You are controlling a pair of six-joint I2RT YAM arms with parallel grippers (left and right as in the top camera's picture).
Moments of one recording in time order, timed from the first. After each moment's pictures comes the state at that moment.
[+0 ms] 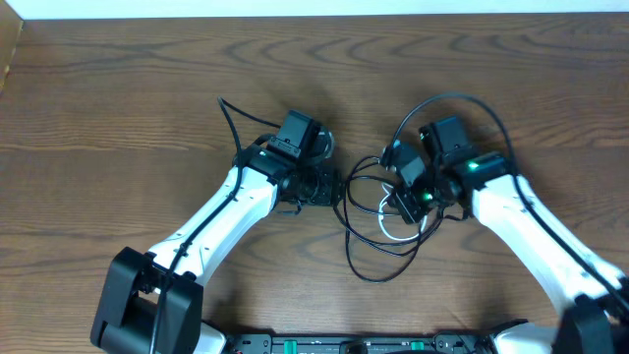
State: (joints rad) left arm -0.49 1.61 1.07 -0.67 0.36 -0.38; right arm 0.37 1.48 1.01 -0.74 -0.44 -0.21
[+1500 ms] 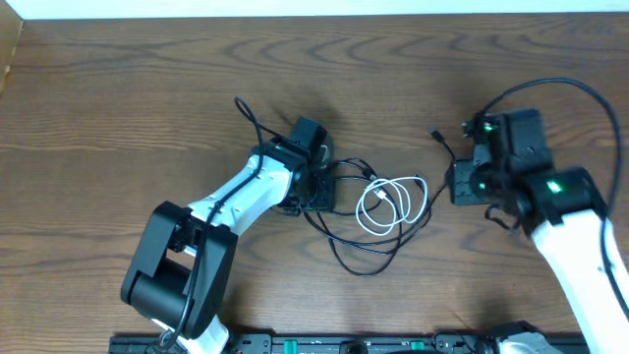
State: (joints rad) left arm -0.48 1.80 1.07 -0.67 0.27 -0.38; right arm 0.23 1.24 1.13 -1.01 -0.04 0.20
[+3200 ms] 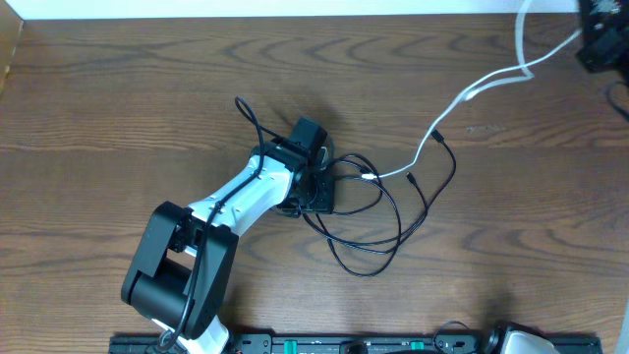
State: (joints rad) left arm -0.48 1.80 1.07 -0.69 0.26 -0.38; right arm -0.29 1.28 1.52 -0.23 -0.65 0.47
